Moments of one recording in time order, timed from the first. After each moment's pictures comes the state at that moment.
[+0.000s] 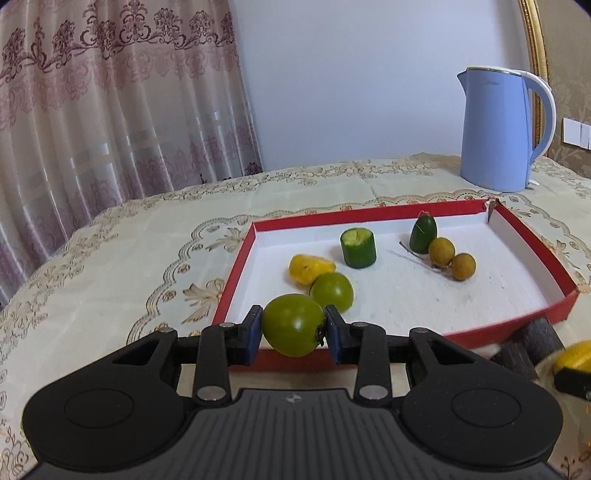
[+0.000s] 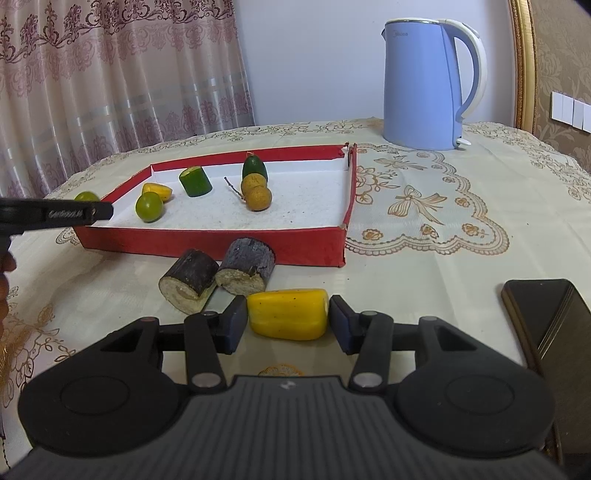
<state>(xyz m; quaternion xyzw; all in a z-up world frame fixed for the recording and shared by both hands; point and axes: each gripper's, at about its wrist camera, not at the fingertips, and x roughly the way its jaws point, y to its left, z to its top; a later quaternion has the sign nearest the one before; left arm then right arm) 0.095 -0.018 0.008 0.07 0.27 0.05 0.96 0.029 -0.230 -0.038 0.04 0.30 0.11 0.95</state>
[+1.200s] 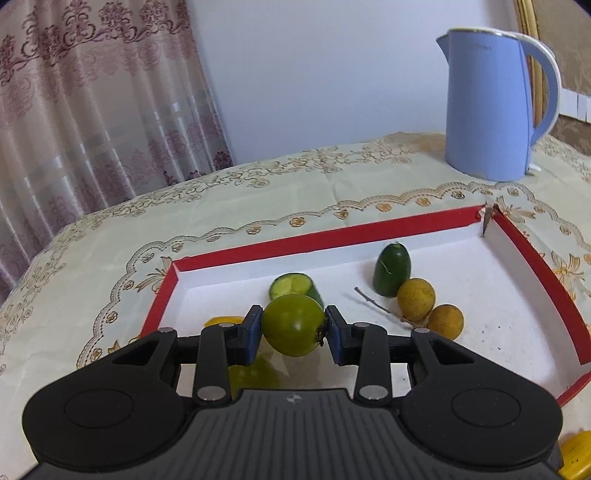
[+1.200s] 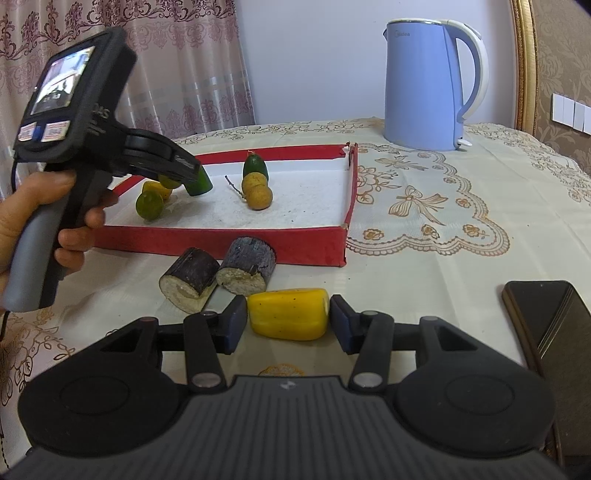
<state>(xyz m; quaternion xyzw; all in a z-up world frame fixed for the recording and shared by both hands) 0.185 -0.073 0.004 0.10 0.31 0.02 0.94 0.029 -0.229 -0.038 0.04 0.30 0.11 0.95</state>
